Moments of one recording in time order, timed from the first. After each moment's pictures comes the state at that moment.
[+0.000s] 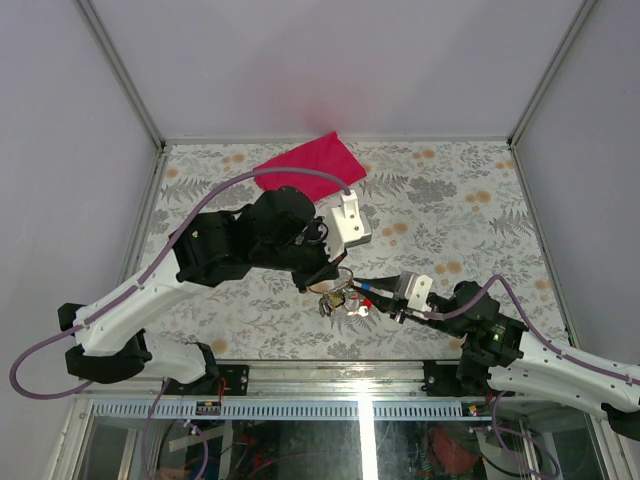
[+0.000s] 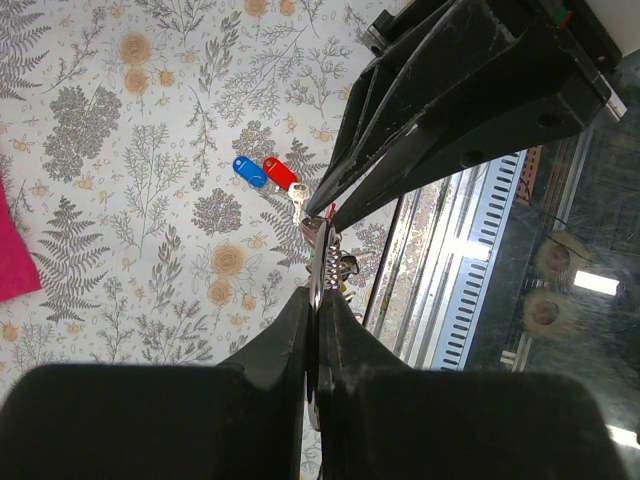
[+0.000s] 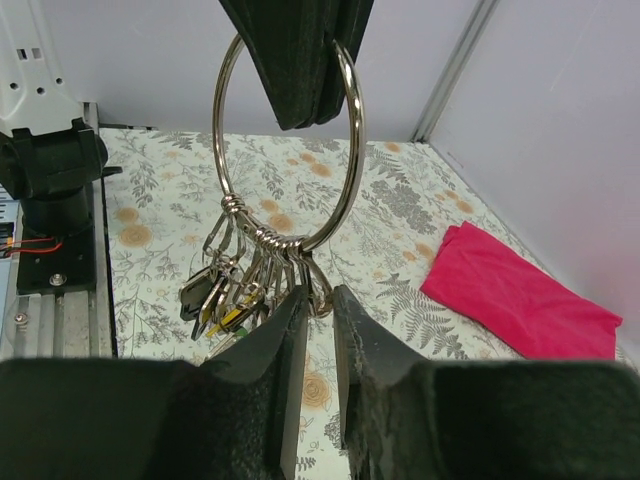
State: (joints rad) left arm -1.10 1.35 1.80 -1.13 0.18 0.11; right arm 1.14 0.57 0.48 0.19 -0.06 -0.28
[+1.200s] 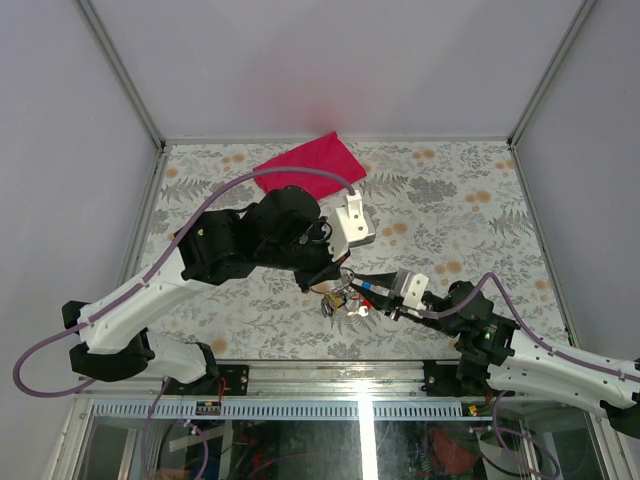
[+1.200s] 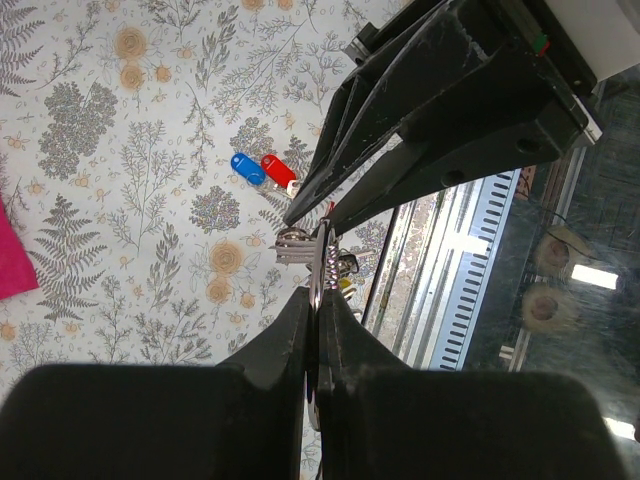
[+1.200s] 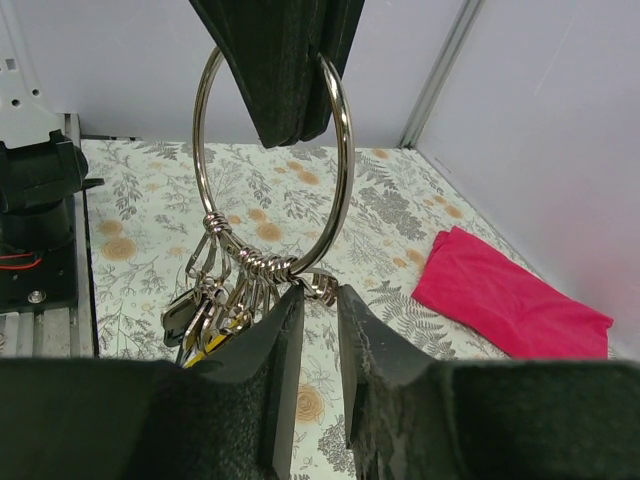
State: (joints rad) left arm -1.10 1.38 1.82 -1.15 0.18 0.11; right arm 1.14 0.61 0.45 0.29 -0.03 -0.28
